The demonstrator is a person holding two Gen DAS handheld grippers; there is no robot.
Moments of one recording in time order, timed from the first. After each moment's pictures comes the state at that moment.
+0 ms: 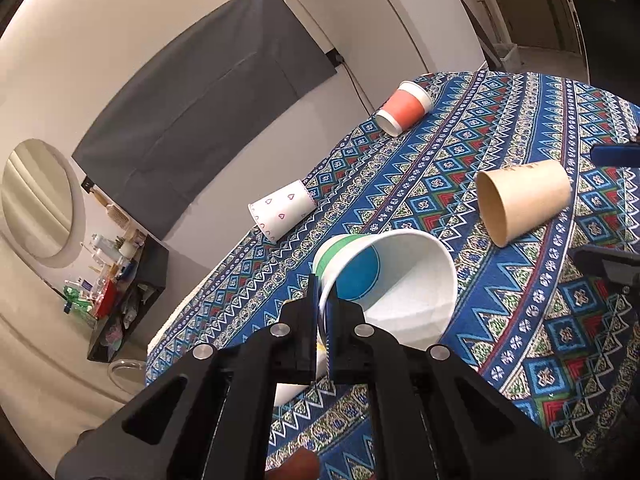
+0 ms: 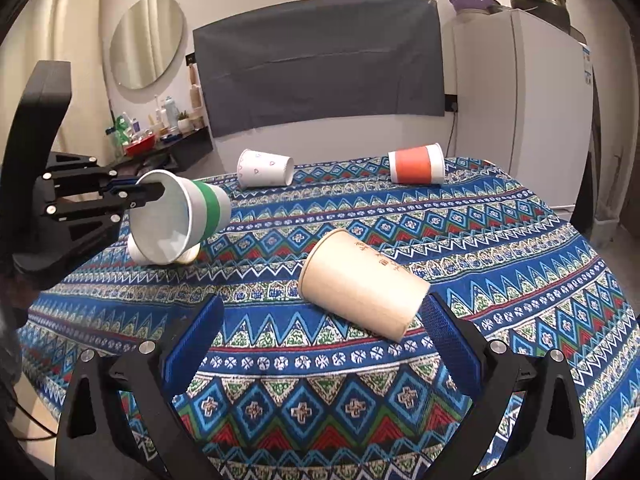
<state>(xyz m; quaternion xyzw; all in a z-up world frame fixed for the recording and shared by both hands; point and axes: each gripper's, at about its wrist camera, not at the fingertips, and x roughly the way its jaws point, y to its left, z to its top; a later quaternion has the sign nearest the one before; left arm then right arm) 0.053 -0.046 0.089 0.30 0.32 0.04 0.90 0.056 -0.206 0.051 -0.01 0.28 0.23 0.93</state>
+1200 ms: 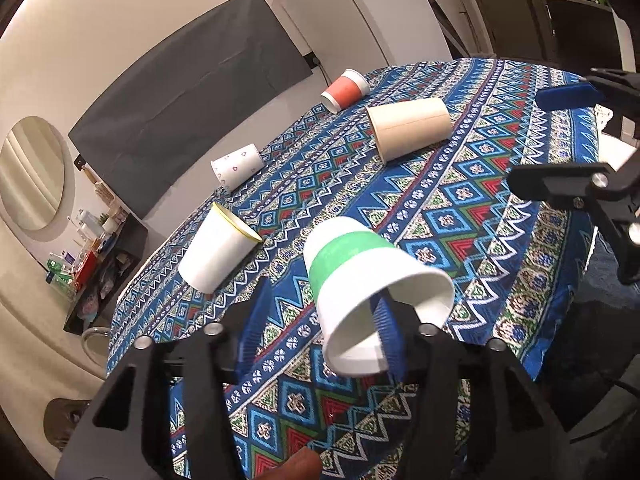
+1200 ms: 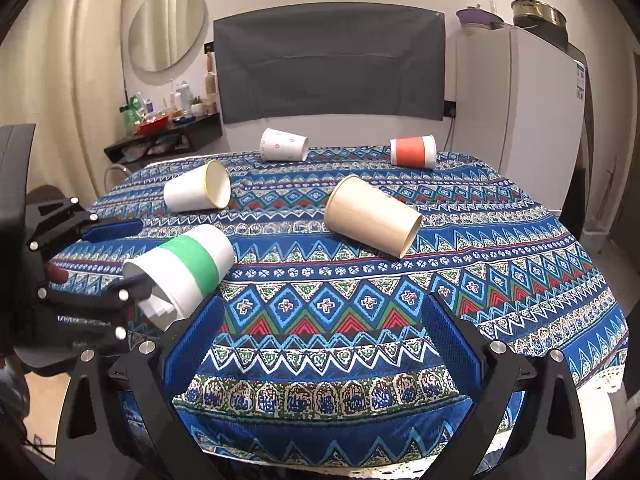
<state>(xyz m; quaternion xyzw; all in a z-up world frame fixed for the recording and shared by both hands) -0.069 -0.072 0.030 0.27 0.32 0.01 0.91 -0.033 -0.221 0.040 -0.05 0.28 0.23 0.93</state>
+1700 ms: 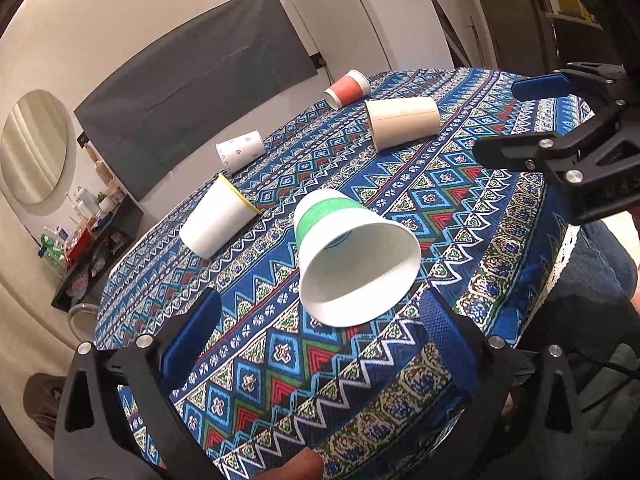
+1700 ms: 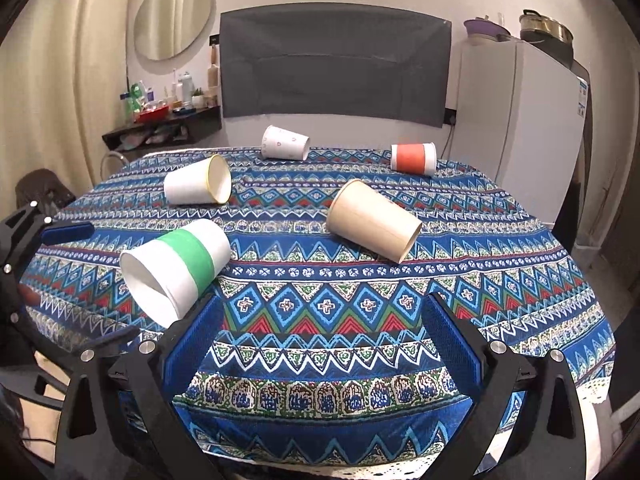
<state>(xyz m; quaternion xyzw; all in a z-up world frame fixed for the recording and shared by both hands) -0.104 -0.056 0.027 0.22 0.32 0.00 0.92 -0.039 -0.210 0.047 -0.08 0.27 0.22 0.93</state>
